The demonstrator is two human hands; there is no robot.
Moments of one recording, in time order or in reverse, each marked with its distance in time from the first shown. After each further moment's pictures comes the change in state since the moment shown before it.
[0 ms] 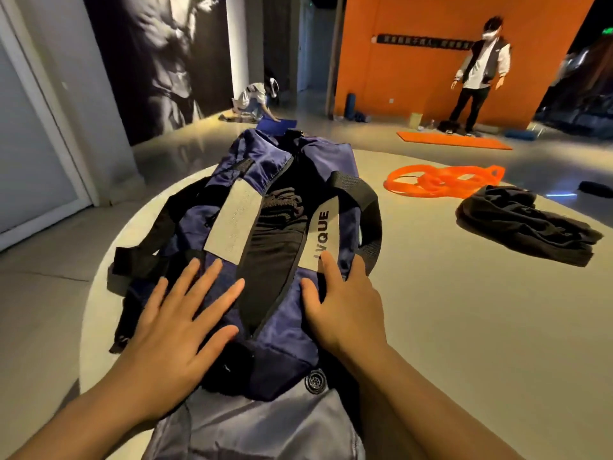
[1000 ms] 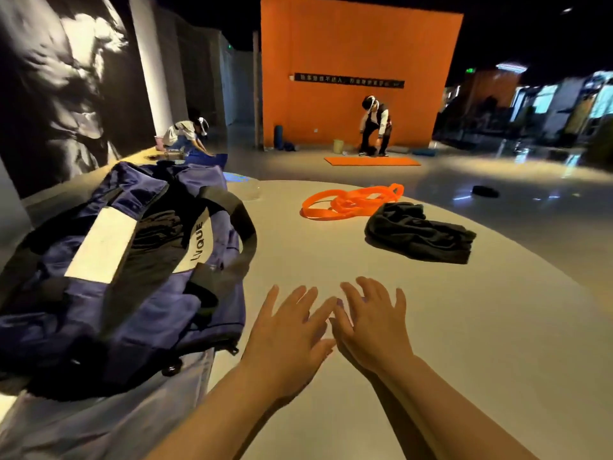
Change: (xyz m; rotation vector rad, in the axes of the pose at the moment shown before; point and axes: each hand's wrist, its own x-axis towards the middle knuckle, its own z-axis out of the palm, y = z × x) left_hand 0.137 0.195 0.050 -0.009 -0.158 0.307; right_hand 0.014 0.148 -0.066 -0.382 0.042 0.107
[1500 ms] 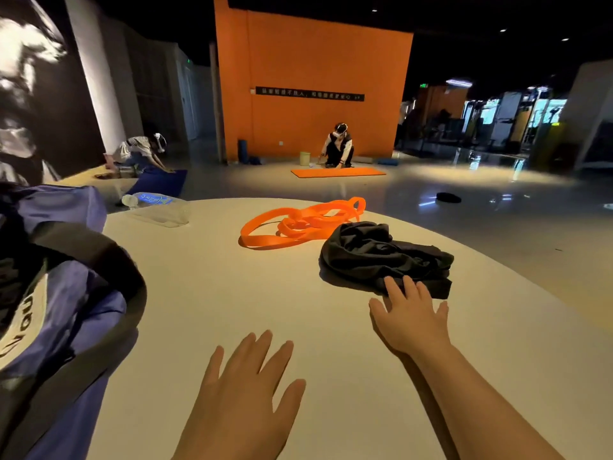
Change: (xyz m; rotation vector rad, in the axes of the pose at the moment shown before) left_hand 0.110 0.013 0.053 -0.016 -0.052 -0.147; right_hand 0.132 0.170 0.022 0.041 -0.045 0.408
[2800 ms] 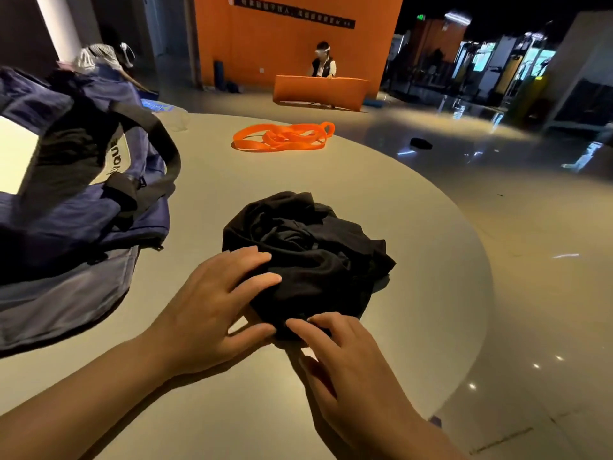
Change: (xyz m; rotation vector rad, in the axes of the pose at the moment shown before) left_hand -0.219 0.005 -0.039 -0.251 0.311 0.584; right_hand -0.404 0.012 -0.035 0.212 0.190 -0.593
